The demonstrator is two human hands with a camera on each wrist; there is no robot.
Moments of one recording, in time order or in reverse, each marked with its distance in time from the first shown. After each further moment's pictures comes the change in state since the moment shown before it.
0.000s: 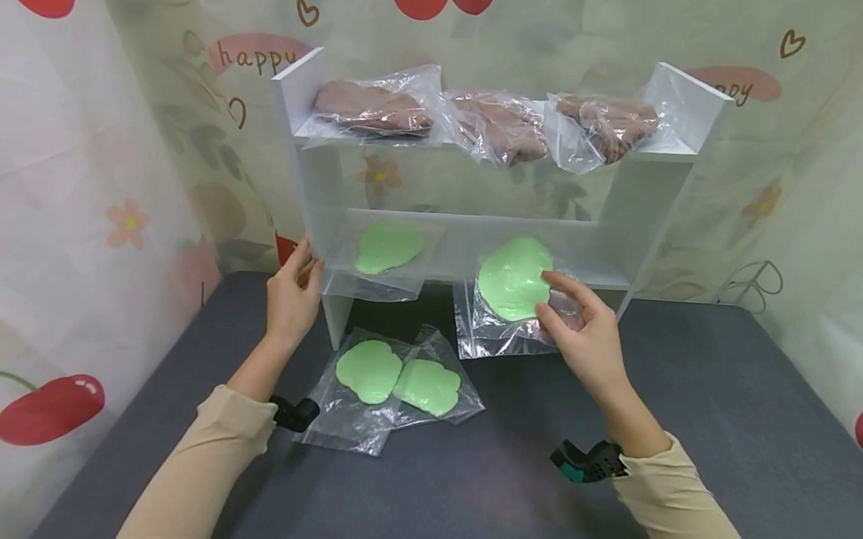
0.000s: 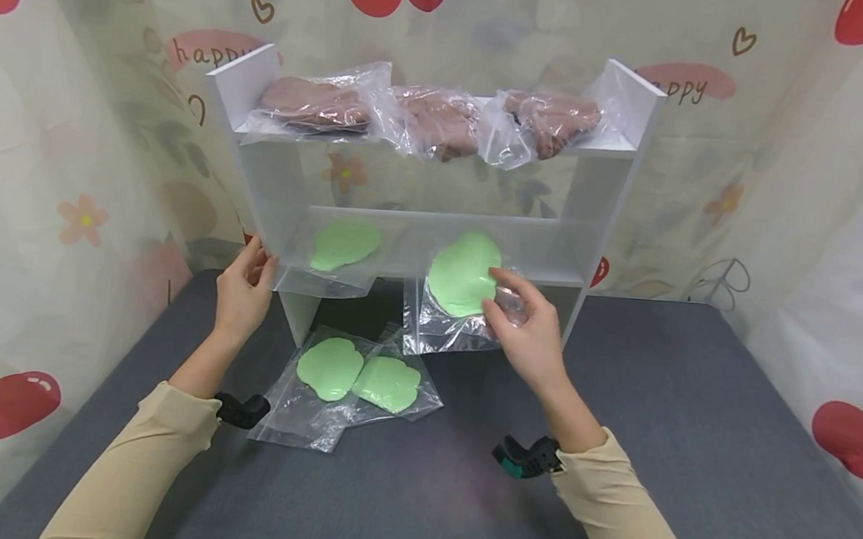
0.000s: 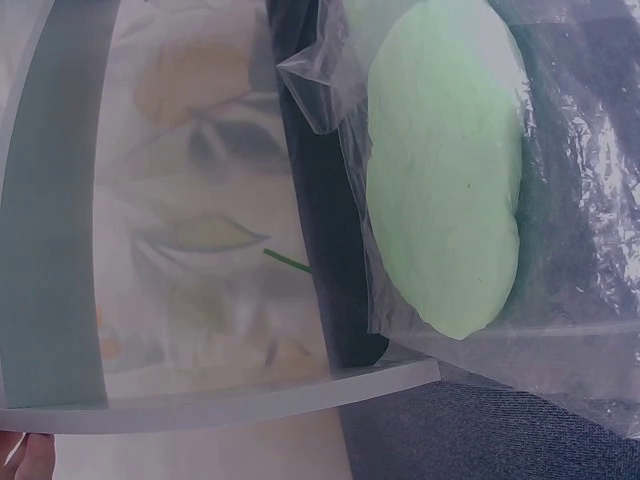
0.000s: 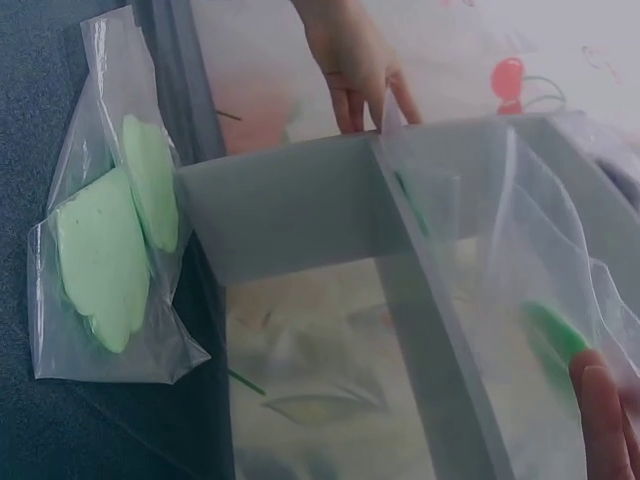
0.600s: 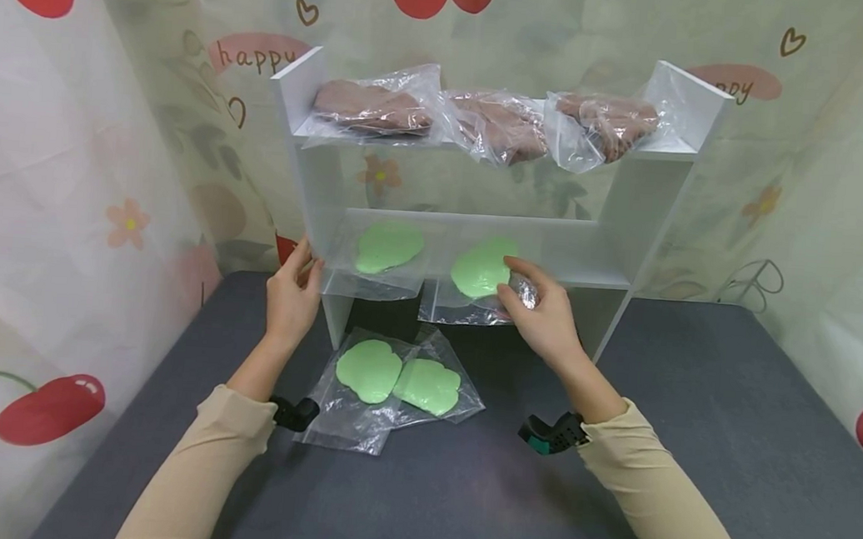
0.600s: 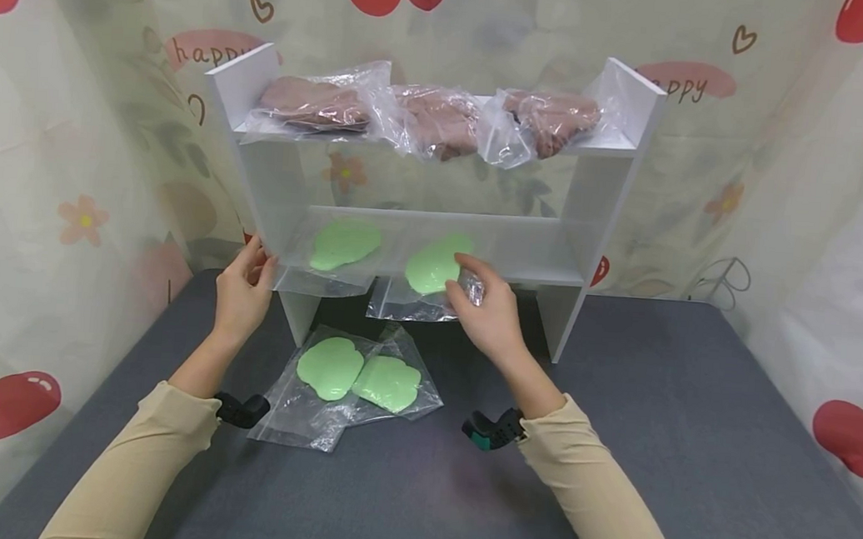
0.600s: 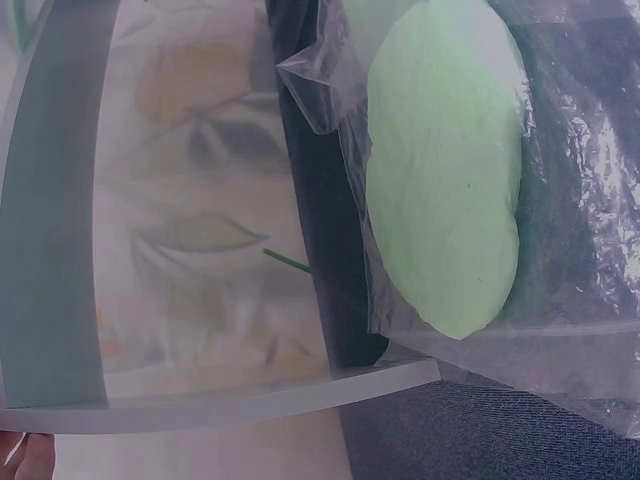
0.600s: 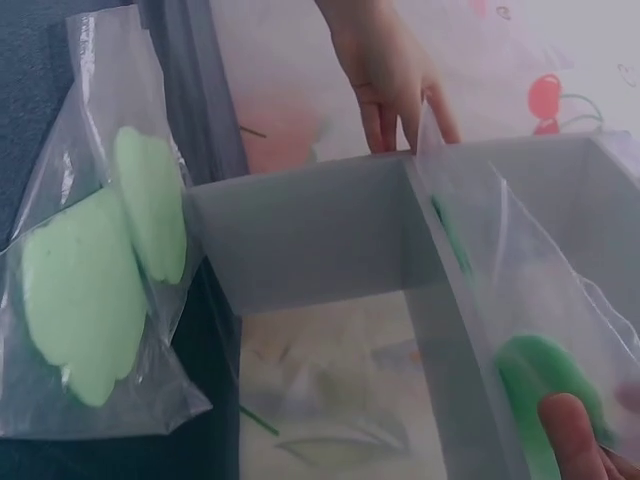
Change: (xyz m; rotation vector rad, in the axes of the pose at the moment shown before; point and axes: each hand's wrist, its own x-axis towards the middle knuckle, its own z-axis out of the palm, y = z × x) left_hand -0.001 0.000 0.000 -0.006 -0.009 0.010; right_hand 0.030 0.000 0.036 -0.136 -0.091 0.080
